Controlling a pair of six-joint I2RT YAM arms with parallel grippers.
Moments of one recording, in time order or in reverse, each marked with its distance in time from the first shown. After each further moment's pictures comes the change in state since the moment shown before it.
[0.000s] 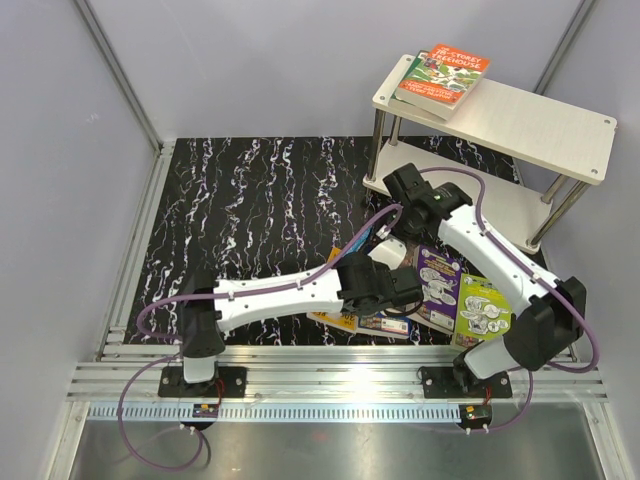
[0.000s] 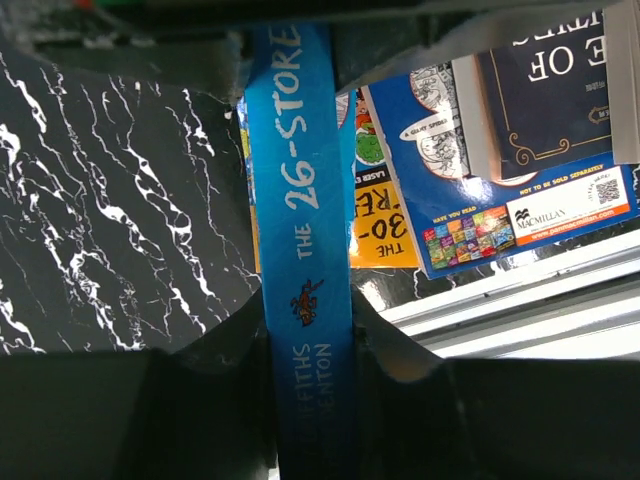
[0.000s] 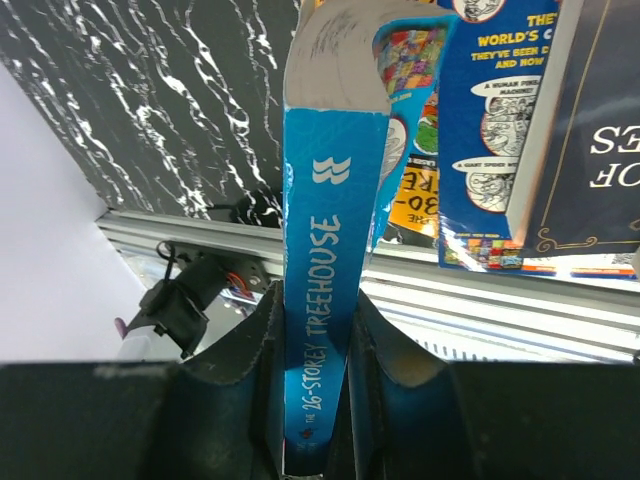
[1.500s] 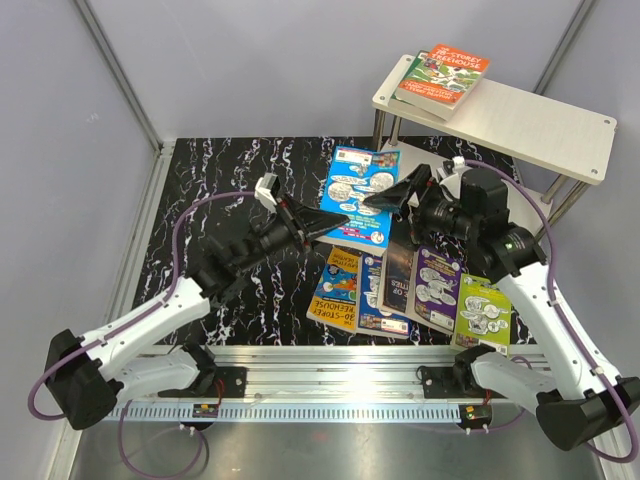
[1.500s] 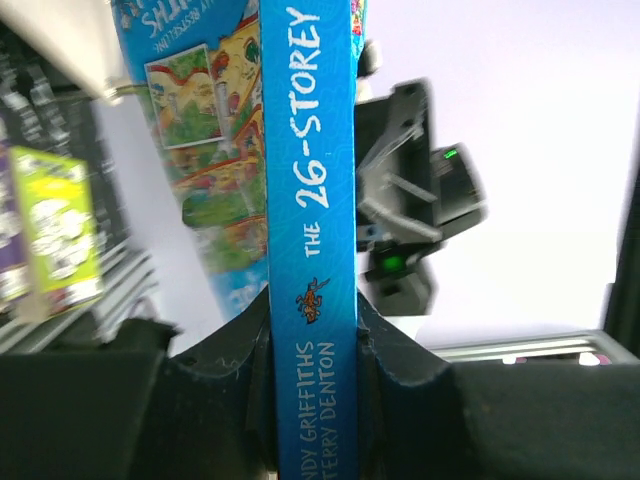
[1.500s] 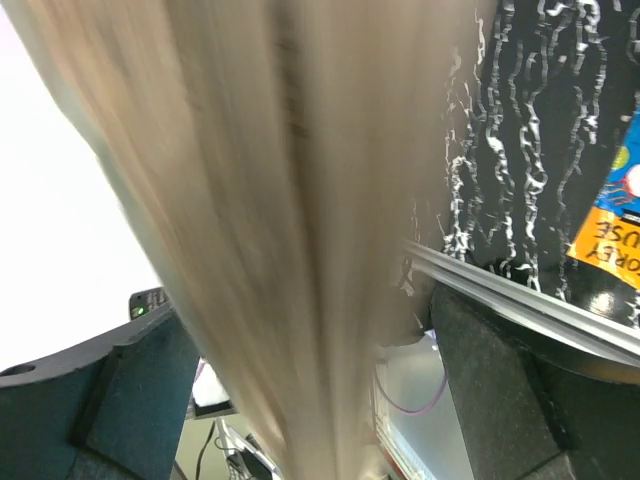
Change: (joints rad) left arm 0.571 -0.799 -0.972 1.608 0.901 -0.762; right arm -0.175 -0.436 -0.232 0.531 -0.253 0.307
